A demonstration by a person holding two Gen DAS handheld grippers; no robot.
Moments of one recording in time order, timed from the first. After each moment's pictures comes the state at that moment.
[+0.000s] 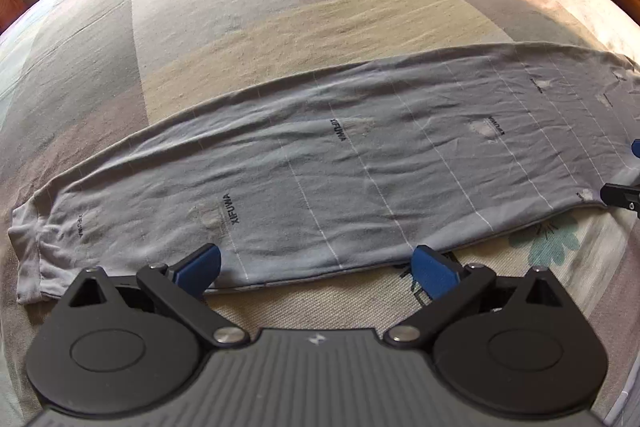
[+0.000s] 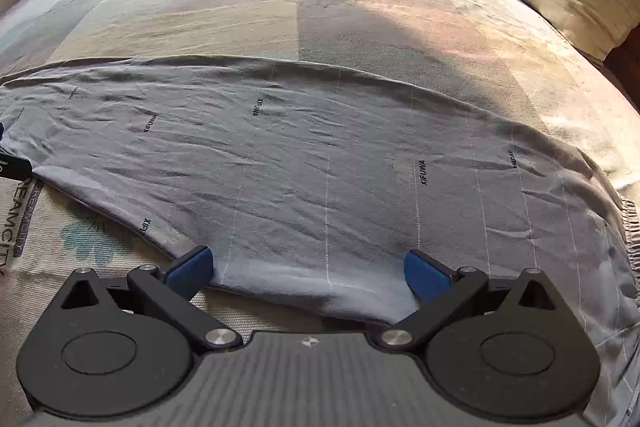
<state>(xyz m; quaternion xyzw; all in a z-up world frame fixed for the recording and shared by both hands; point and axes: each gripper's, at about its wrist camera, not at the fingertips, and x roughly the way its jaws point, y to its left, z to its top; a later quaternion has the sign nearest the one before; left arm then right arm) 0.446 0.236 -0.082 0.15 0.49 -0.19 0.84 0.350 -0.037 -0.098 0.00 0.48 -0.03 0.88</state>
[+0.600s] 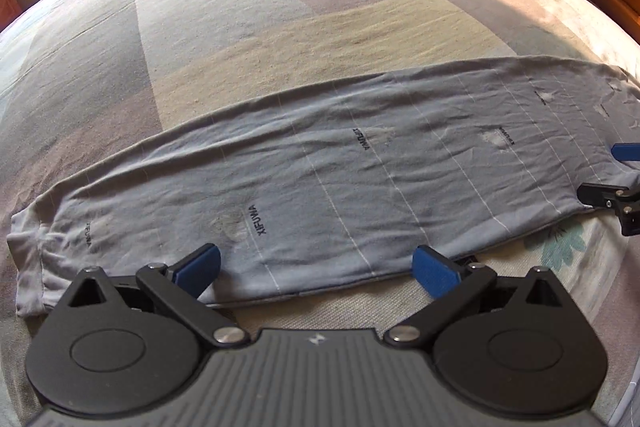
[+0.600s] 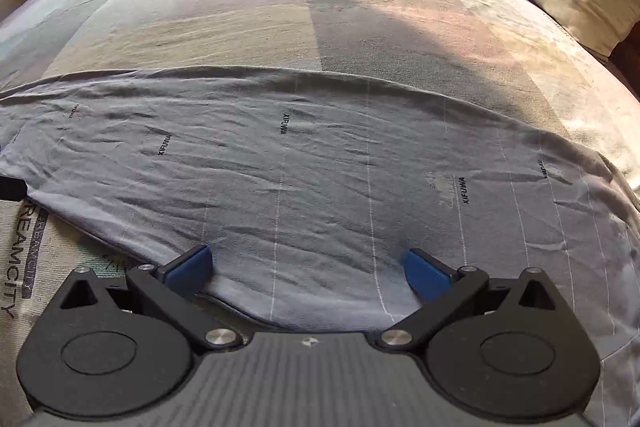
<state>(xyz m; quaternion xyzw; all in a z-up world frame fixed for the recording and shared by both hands) 0.462 0.259 -0.086 0.13 0.48 -0.18 0.85 0.366 -0.012 -0.107 0.01 0.48 -0.03 0.88</state>
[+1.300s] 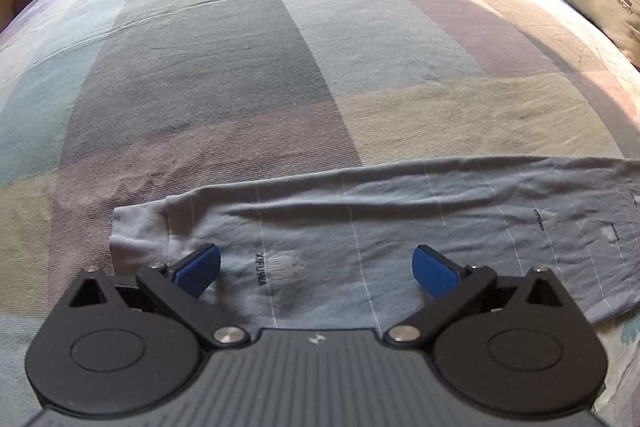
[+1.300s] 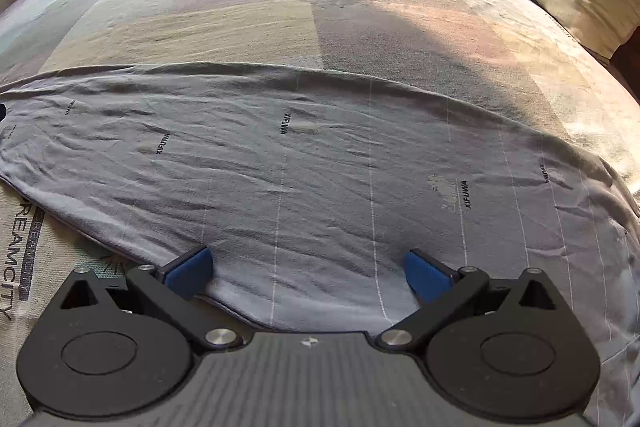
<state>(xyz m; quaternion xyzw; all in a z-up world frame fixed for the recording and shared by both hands) 0.513 0.365 -0.098 0.05 0.50 -0.07 0.86 0.372 -0.010 -0.107 0.01 0.49 -0.03 0.87</state>
